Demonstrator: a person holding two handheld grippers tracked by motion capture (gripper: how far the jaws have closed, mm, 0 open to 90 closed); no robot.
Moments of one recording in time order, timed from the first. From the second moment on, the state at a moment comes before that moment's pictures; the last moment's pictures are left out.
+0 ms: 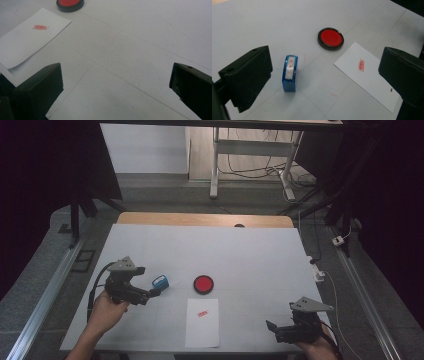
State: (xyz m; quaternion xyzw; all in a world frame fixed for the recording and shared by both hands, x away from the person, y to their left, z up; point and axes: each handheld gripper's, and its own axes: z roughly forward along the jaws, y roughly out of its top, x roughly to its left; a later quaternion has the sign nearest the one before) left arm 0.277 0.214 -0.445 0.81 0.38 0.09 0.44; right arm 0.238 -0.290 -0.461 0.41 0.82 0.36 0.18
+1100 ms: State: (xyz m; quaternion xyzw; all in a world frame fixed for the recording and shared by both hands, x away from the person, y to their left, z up) left arm 0.193 0.276 -0.480 0.78 0.45 0.08 0.43; right arm 0.238 -0.290 -0.462 0.40 0.82 0.36 0.18
